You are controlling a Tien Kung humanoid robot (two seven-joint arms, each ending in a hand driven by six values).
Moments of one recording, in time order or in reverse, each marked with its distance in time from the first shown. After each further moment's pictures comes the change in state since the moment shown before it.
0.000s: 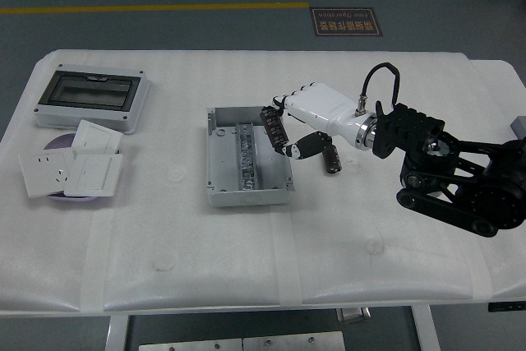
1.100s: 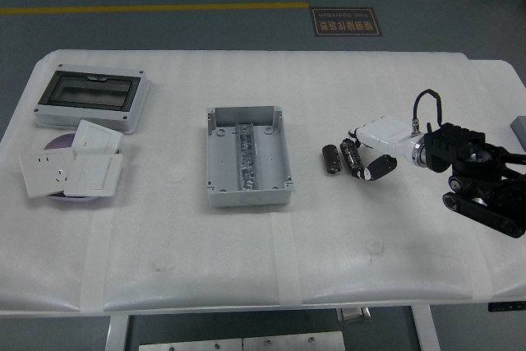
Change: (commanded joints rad) left arm -0.008 -0.001 0.028 0.000 -0.028 0.030 -0.030; right arm -0.036 -0.063 -0.121 -0.315 0.036 0.062 0.092
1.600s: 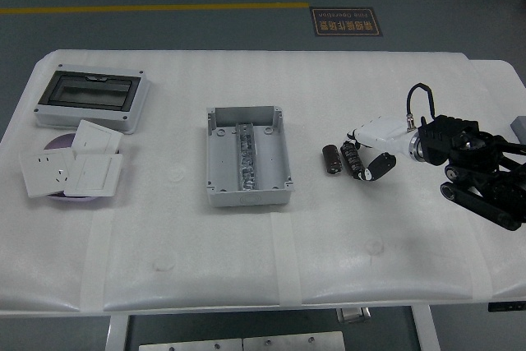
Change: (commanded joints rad) left arm -0.002 0.003 -0.009 0.000 0.008 -0.003 0.003; right arm -0.008 0.028 0.083 -0.039 -0.092 0.187 0.038
